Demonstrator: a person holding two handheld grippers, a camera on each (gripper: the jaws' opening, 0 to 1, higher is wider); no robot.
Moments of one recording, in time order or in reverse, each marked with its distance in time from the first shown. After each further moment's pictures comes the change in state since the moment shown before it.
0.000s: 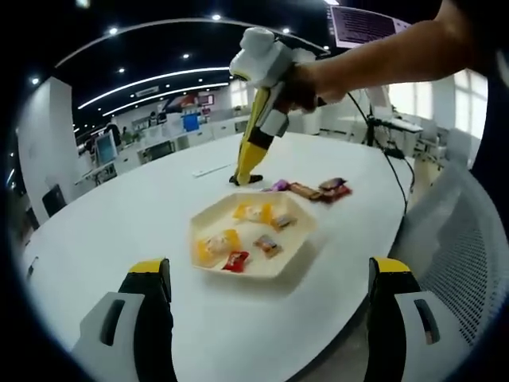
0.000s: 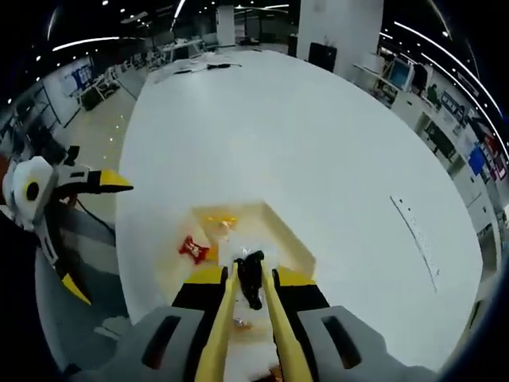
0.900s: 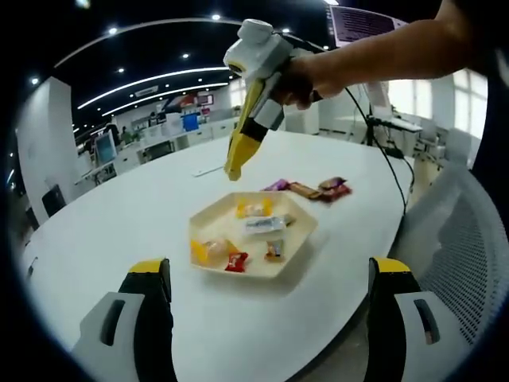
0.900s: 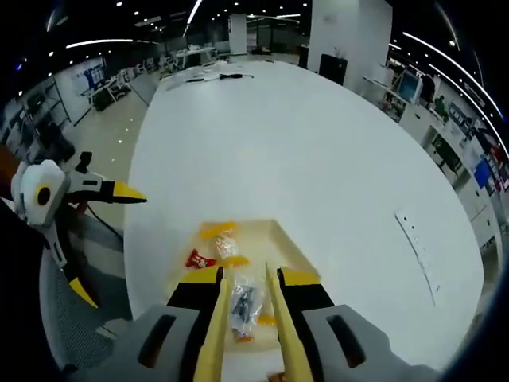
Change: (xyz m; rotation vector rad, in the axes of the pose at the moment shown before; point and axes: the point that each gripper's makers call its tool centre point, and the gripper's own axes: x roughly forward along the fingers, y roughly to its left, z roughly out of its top) left arm 0.000 0.000 -0.001 0.001 0.007 -0.003; right arm -0.013 0.001 0.013 -0.039 -0.064 0.022
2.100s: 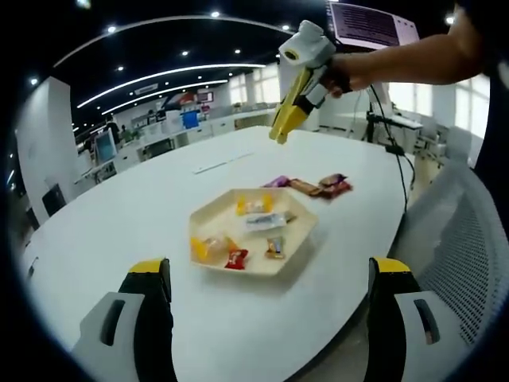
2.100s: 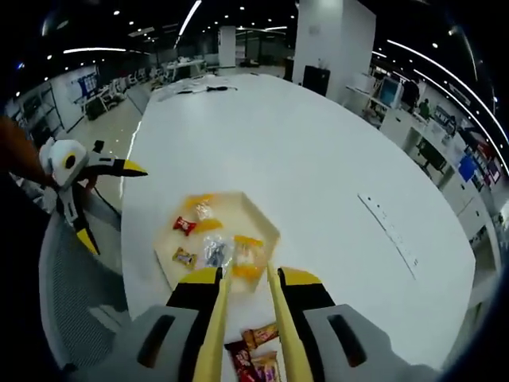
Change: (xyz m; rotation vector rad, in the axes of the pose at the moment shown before) left arm 0.001 0.001 -0.002 -0.002 0.011 0.001; right arm -0.078 -0.032 -0.068 0.015 -0.070 -0.060
